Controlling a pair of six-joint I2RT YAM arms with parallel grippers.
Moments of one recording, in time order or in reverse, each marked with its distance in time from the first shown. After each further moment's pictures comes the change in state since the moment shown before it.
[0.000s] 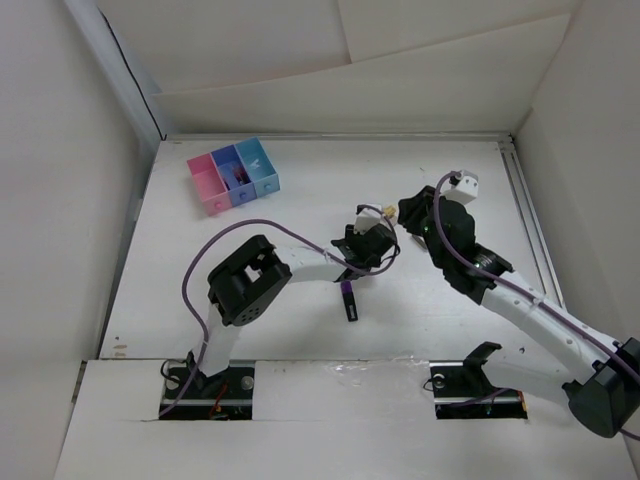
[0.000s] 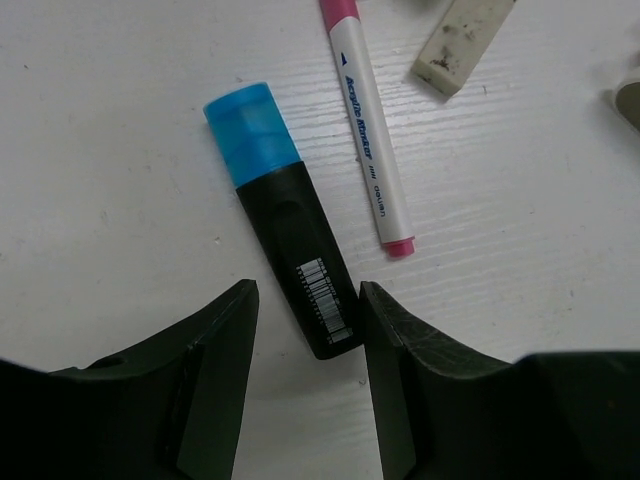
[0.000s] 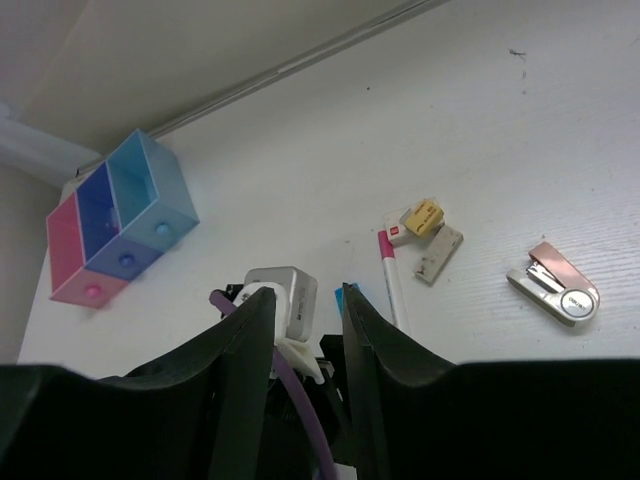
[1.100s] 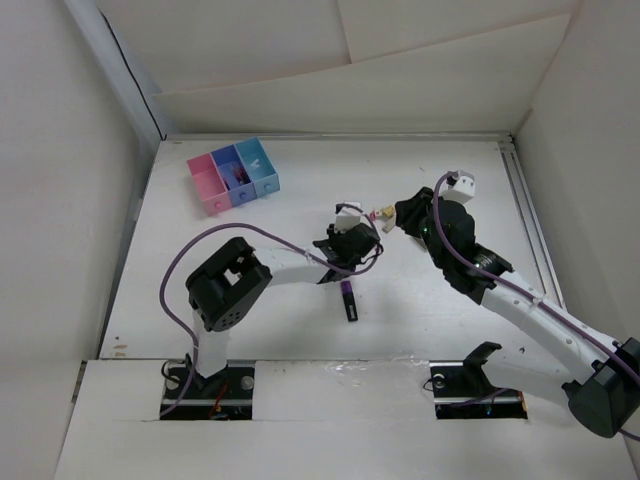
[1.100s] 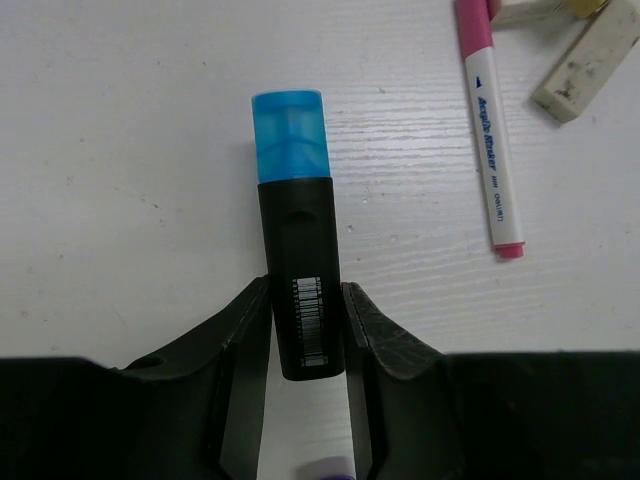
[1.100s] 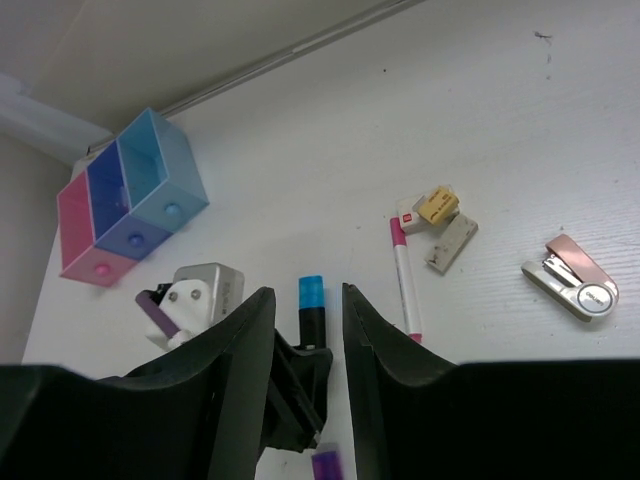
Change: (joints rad) left arm 0.042 -0.109 -0.143 0.013 -0.079 -0.016; right arm -0.003 -0.001 -0.005 -0.004 -0.058 0.000
